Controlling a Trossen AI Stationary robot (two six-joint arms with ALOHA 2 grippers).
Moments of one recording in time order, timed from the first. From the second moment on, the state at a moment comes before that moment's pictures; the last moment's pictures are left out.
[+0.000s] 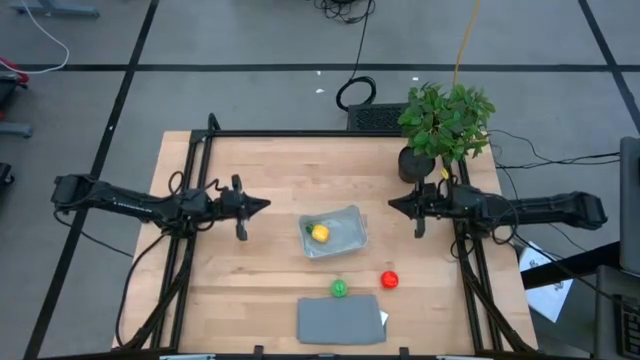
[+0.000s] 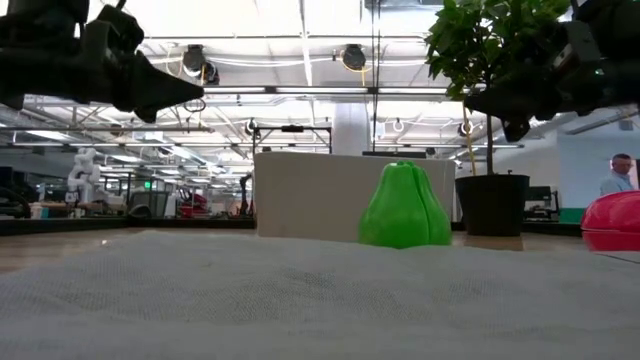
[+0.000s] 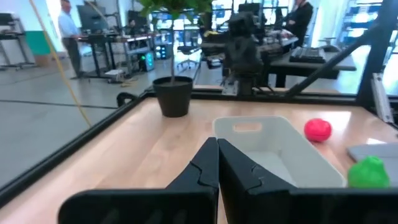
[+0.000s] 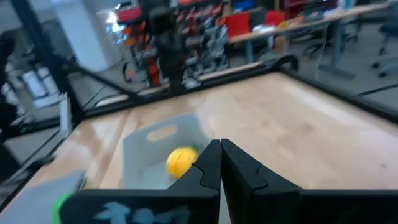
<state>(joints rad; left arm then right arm) -0.04 0.75 0.08 0.65 -0.19 0.01 -0.08 0.51 0.06 0.38 0.04 0.23</state>
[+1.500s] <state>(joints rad) -0.04 0.75 0.08 0.65 -0.18 0.07 -0.22 1.48 0.40 0.66 0.03 0.12</state>
